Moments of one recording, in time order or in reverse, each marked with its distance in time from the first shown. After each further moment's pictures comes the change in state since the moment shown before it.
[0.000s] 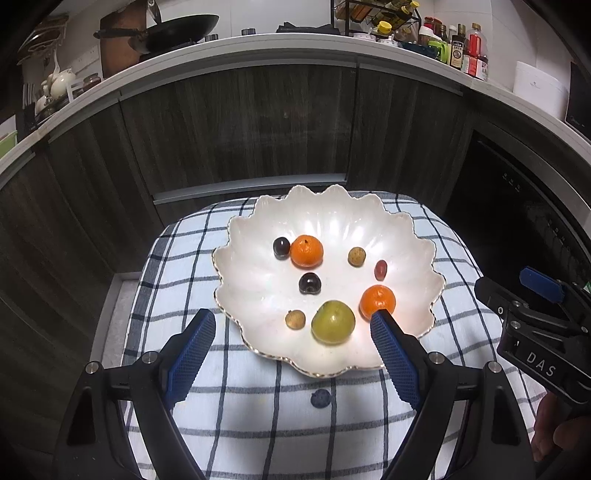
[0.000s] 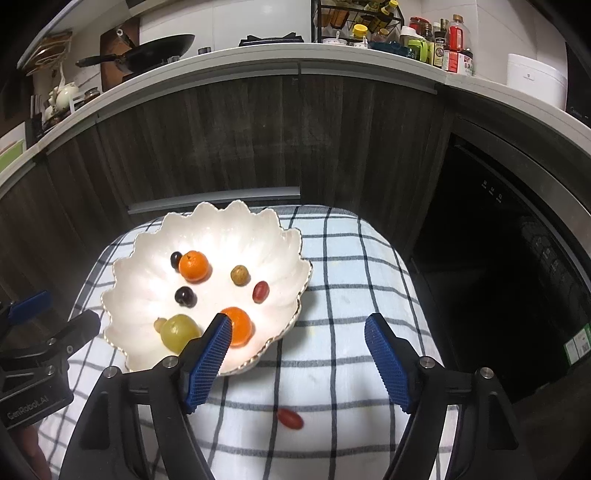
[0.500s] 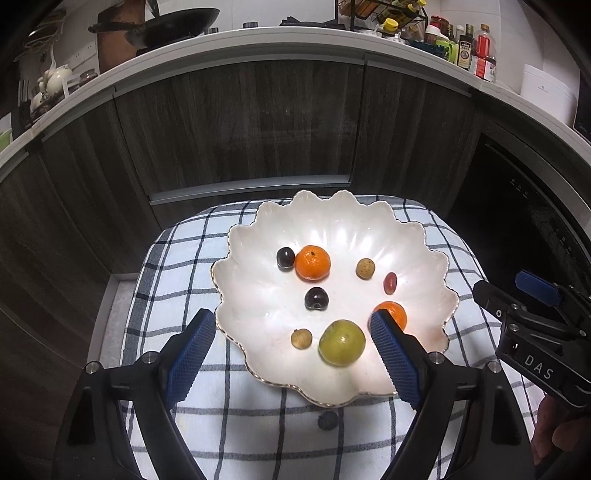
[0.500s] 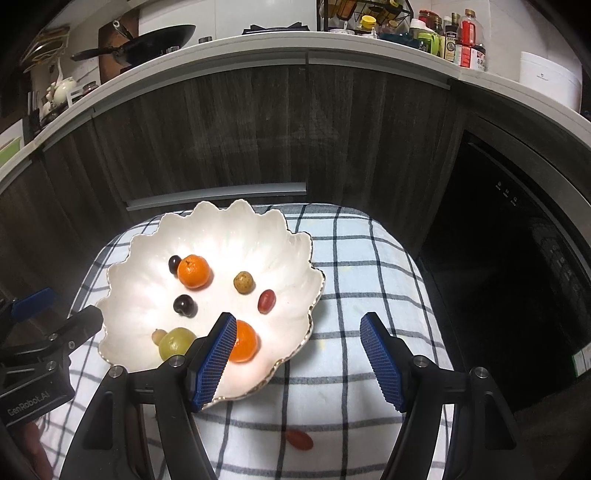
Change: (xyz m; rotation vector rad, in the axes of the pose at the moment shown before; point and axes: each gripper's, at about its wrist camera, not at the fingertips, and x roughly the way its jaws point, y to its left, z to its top) left arm 0.020 0.009 0.021 -0.006 0.009 -0.007; right arm 0.026 0.010 0.018 -0.006 0.026 0.009
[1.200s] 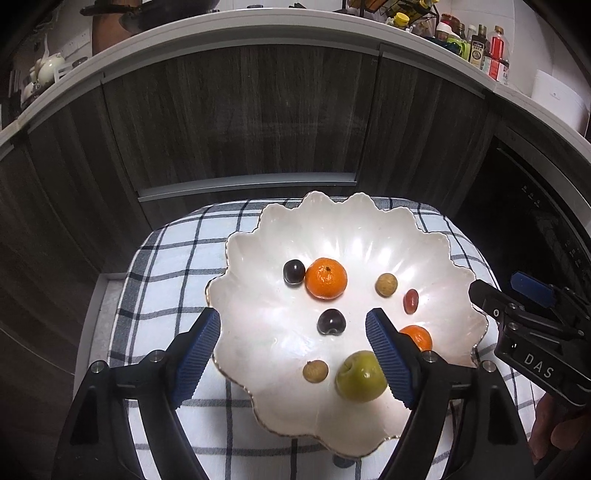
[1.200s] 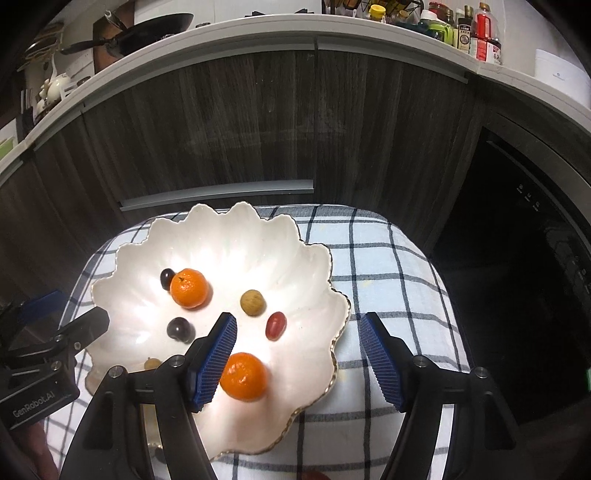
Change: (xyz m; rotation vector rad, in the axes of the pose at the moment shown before) left arm 0.049 0.023 0.018 -0.020 0.022 -0.030; right arm 0.049 0.015 0.023 0.005 0.026 0.003
